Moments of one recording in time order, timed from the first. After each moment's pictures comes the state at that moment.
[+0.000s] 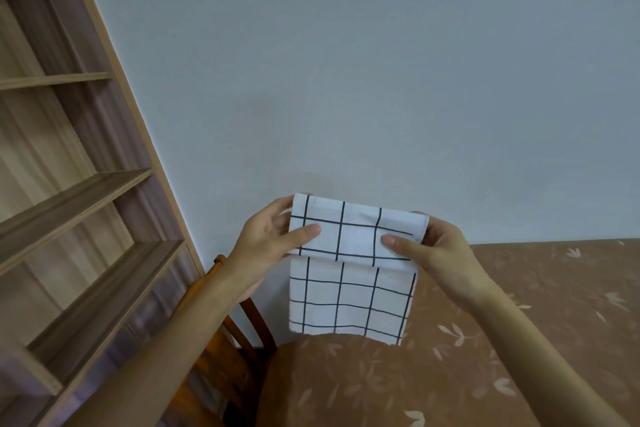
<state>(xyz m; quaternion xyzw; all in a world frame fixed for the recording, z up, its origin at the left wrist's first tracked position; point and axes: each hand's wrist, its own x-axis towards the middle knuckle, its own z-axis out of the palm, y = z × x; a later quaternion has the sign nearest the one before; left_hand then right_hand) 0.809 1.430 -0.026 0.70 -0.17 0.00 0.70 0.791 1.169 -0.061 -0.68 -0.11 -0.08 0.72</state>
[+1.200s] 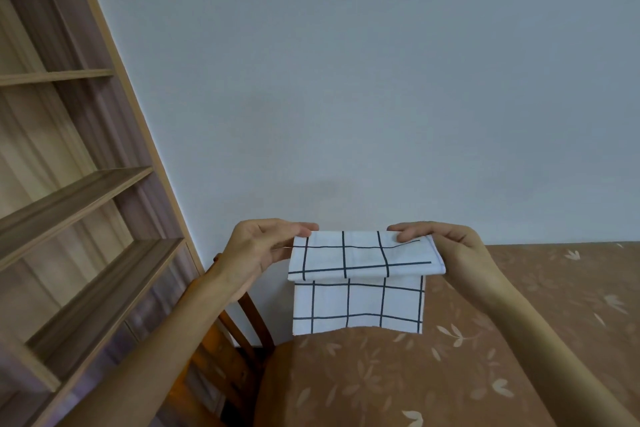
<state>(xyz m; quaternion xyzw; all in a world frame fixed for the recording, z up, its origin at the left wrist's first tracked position) 0.809 1.445 -0.030 0.70 -0.14 -0.02 0.69 0.790 1.150 -0.063 -0.68 -0.12 -0.05 0.72</state>
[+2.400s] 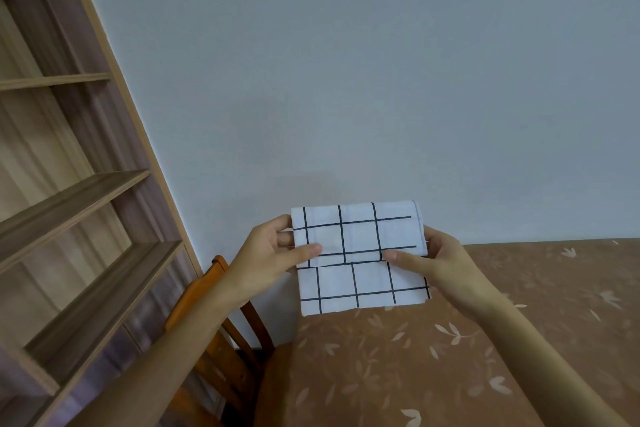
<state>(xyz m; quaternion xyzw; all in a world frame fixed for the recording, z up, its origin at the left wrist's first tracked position) 0.805 1.429 -0.038 0.77 -0.17 -0.01 0.61 0.780 1.157 -0.071 -0.69 -0.10 -0.01 0.71</state>
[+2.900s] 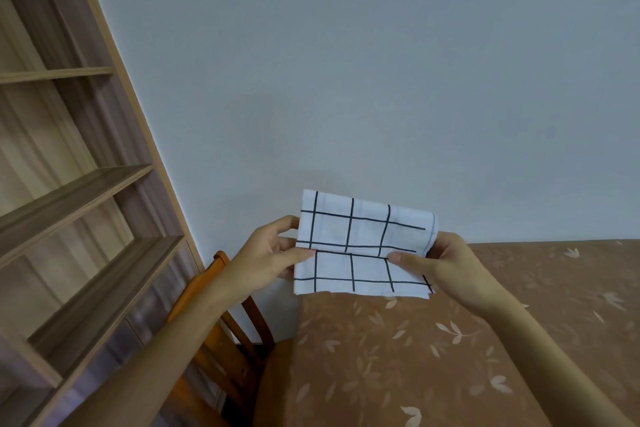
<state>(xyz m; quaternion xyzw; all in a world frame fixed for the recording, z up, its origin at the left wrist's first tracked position) 0.803 1.437 -0.037 0.78 -0.16 -0.07 0.59 0.784 1.154 -0.072 -0.75 -0.11 -0.01 0.66</state>
